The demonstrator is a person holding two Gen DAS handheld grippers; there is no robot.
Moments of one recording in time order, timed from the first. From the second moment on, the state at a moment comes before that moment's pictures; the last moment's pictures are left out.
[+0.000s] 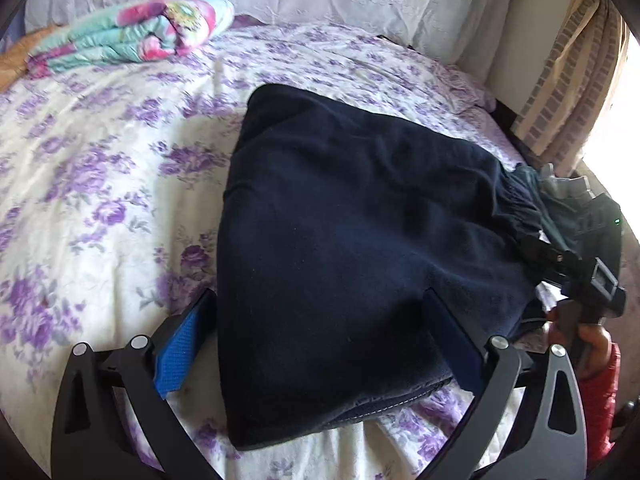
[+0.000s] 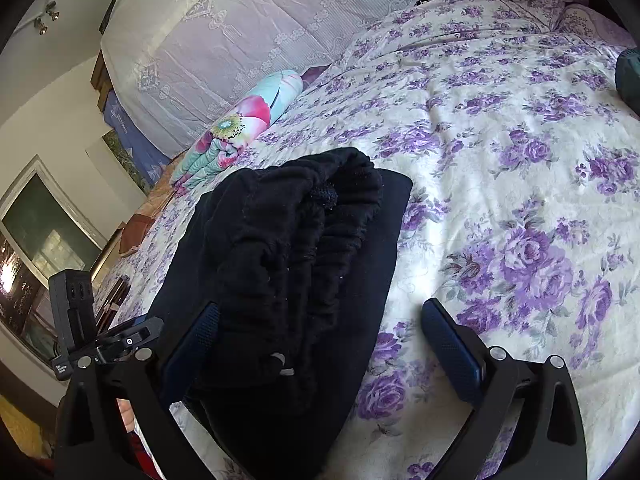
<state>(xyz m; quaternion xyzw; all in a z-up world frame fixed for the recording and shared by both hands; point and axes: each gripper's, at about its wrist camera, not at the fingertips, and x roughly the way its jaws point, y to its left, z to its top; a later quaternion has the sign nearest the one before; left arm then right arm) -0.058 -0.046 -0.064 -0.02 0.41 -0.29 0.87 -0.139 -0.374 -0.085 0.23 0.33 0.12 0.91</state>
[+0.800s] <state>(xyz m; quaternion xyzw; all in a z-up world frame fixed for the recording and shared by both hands) -0.057 -0.043 -0.067 -0.05 0.43 -0.34 0.84 -0.107 -0.377 -0.081 0.26 0.35 0.15 0.89</state>
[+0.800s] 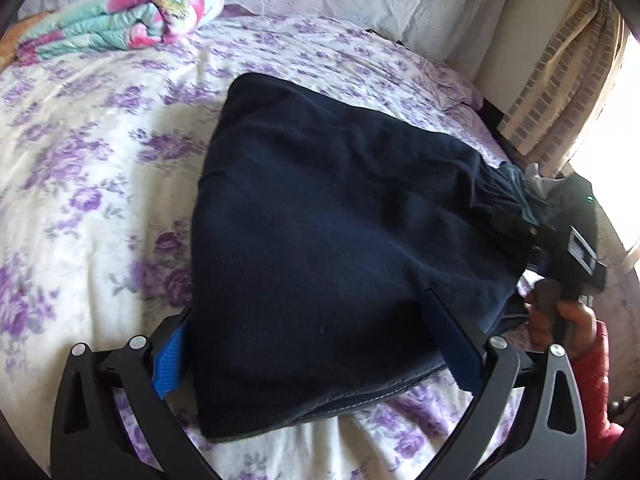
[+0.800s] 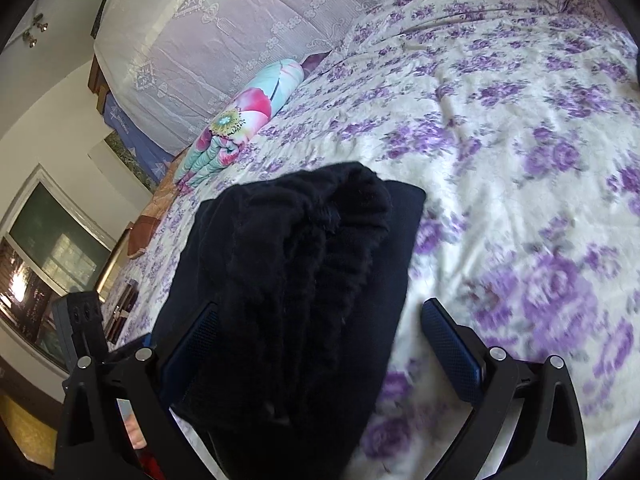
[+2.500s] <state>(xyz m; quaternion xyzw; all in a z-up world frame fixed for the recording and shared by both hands) 0.334 -0.208 -0.030 0.03 0.34 -0.08 0.94 0.268 -0.468 -0.002 0.12 0.24 -0.07 0.96</state>
